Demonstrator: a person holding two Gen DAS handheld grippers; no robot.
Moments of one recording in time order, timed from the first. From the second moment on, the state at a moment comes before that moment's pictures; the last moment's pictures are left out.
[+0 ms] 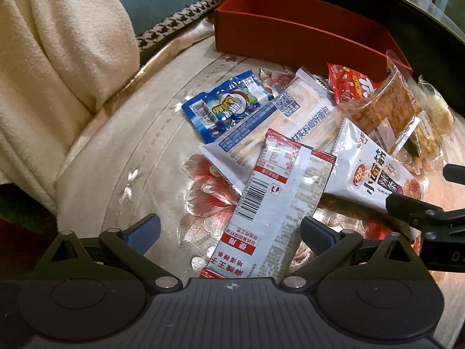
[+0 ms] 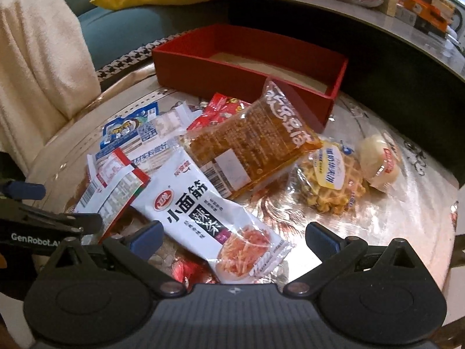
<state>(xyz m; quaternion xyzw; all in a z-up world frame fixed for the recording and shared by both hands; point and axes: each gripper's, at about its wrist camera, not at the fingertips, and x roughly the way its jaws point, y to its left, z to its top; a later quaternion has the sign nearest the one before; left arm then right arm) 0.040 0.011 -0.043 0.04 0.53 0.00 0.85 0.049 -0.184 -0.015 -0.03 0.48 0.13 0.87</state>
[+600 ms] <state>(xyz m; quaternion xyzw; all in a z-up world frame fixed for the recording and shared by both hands) 0.046 0.011 -0.049 0.04 0.53 0.00 0.85 0.064 -0.174 -0.025 -0.04 0.49 0.16 0.86</state>
